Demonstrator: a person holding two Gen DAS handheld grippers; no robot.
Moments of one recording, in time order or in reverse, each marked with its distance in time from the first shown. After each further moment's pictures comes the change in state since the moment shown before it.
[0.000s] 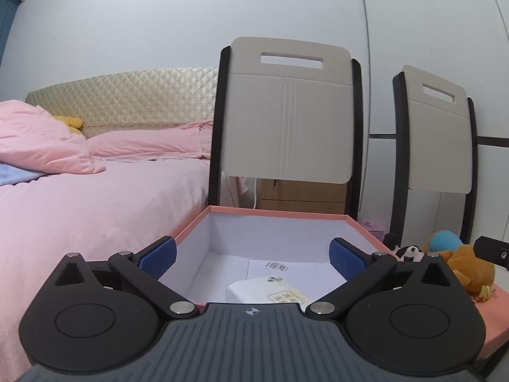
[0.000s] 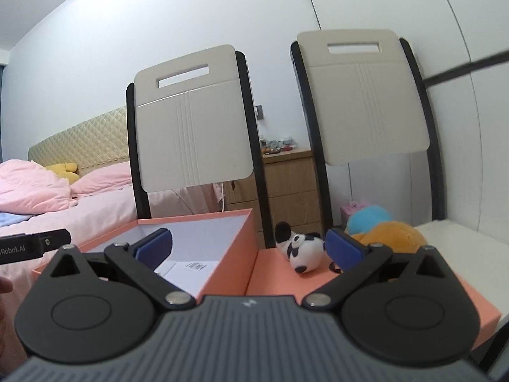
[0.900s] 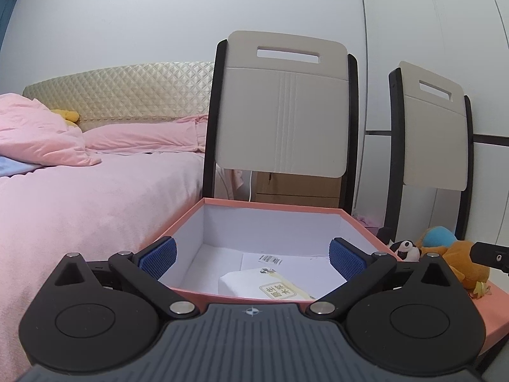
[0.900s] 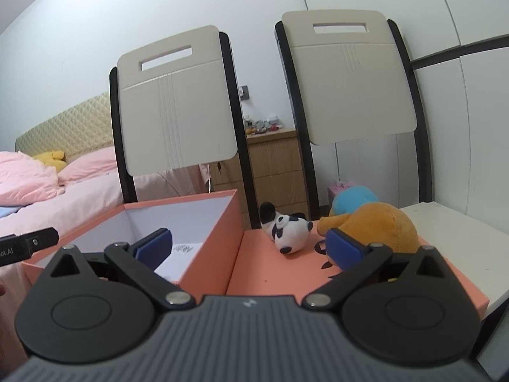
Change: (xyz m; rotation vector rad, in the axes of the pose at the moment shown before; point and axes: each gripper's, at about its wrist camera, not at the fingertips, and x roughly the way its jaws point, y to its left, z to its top) left arm -0.005 -0.008 -0.006 -0.006 0.016 -0.017; right arm 0.002 -0.006 0.003 -0.016 0.102 -0.047
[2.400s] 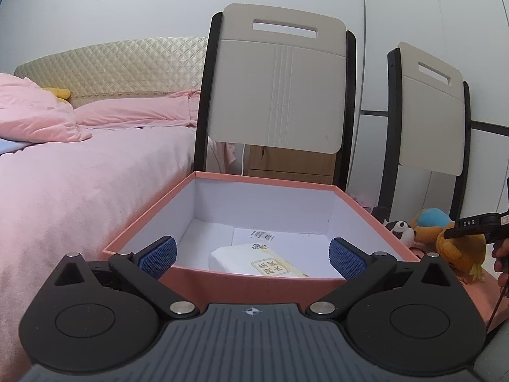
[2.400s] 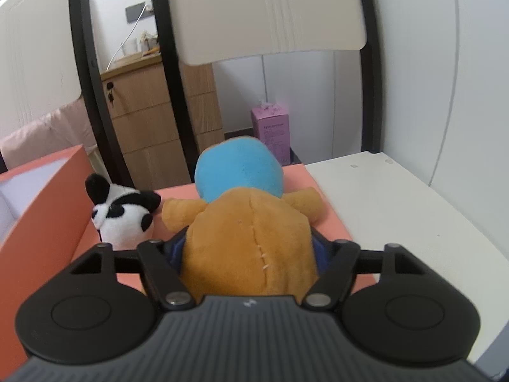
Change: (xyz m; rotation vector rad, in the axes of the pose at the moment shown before) left arm 0.011 -0.015 -0.008 -0.019 0.091 -0.012; right arm 0.161 -0.133 0.032 0.056 0.316 -0.266
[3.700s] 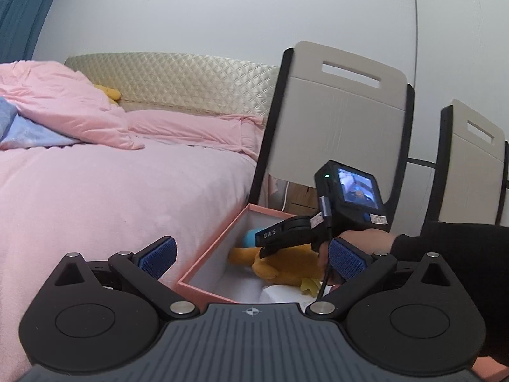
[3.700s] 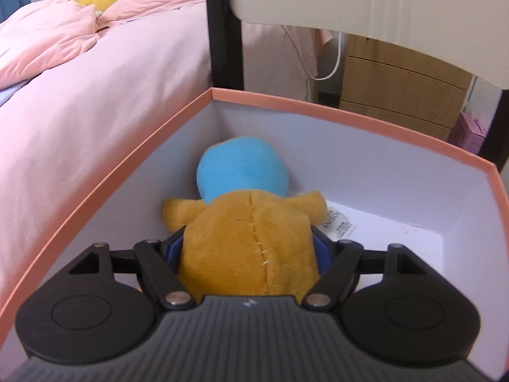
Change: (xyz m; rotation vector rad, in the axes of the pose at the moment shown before) left arm -0.014 0.046 0.022 -0.167 -0.088 0.146; right arm 0.078 0.387 -0.005 -0.421 0.287 0.425
